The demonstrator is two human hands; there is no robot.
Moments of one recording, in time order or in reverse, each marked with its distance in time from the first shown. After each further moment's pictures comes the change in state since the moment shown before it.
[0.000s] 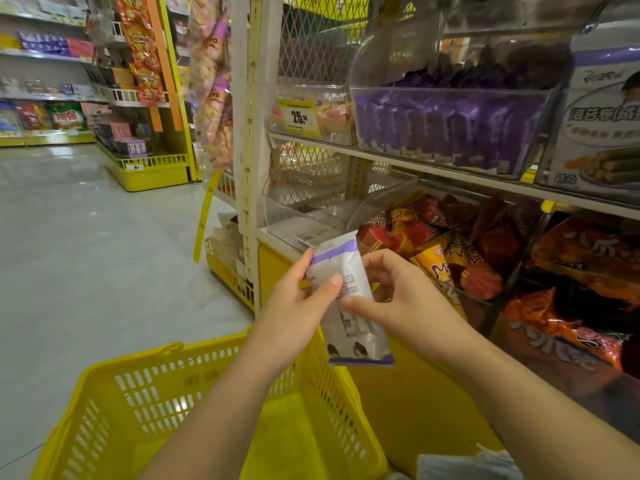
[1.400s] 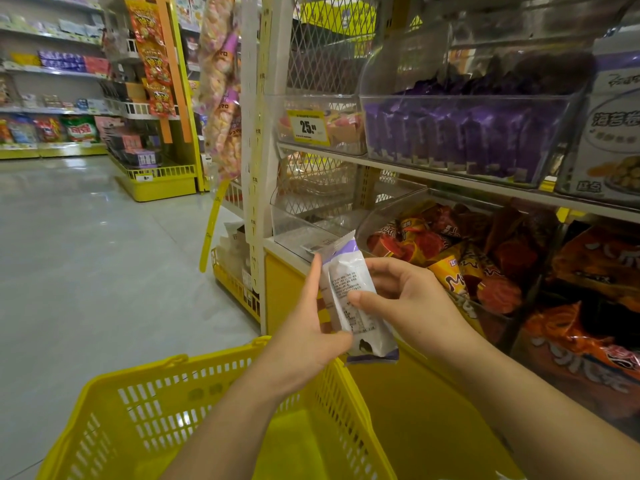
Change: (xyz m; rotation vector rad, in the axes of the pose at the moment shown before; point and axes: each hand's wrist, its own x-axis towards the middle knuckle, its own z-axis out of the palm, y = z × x) left_hand 0.007 -0.022 -0.003 -0.017 -0.210 0.072; right_hand 0.015 0.006 0.005 0.194 0.049 0.054
